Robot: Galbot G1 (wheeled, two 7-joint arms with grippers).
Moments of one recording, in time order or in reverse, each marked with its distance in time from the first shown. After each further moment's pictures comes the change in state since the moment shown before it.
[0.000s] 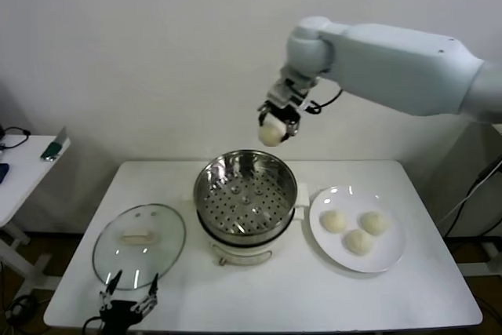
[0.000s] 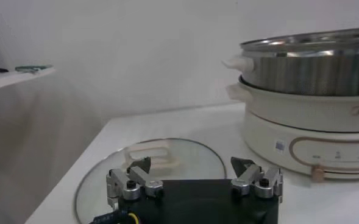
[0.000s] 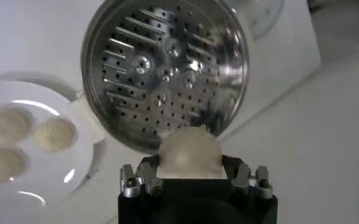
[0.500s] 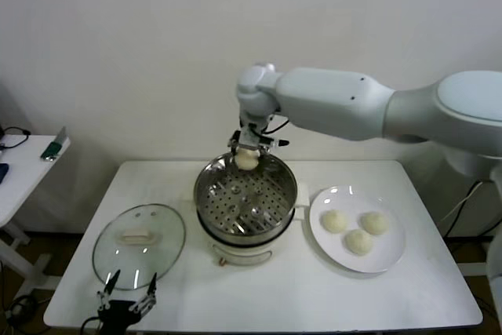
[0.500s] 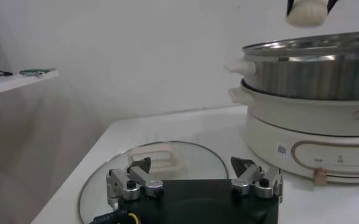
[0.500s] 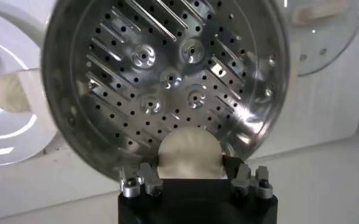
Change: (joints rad) left arm 0.006 -0.006 -0.002 -0.006 -0.001 -0.005 0.000; right arm -0.218 0.110 0.022 -0.151 -0.272 0.137 0.110
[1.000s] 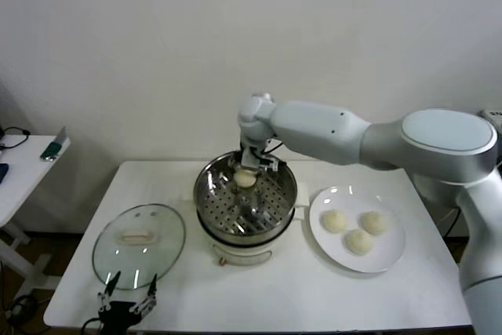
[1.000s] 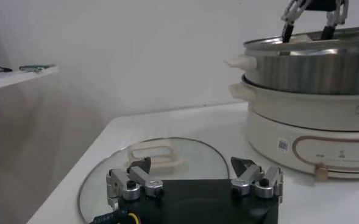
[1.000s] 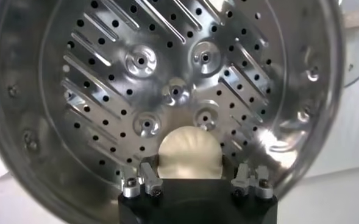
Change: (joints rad) left arm -0.006 -0.001 0.003 0.013 0.004 0.001 0.000; right arm -0.116 0.022 0.032 -0.084 -0.081 0.061 0.038
